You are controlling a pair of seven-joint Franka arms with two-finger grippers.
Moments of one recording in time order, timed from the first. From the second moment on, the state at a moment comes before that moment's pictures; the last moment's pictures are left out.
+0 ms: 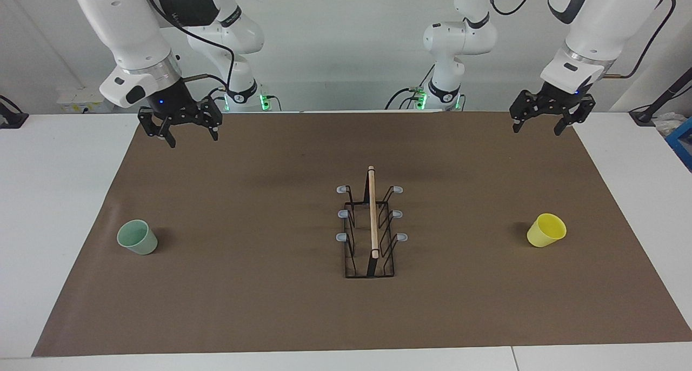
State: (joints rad) left arm -0.09 -0.04 0.02 -1.63 0.01 1.62 0.12; right arm 0.00 -0.03 0.06 -1.68 0.06 1.70 -0.08
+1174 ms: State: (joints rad) left arm -0.09 -0.04 0.02 -1.63 0.01 1.62 0.12; right arm 0.00 -0.03 0.05 -1.68 0.06 1.70 -0.08
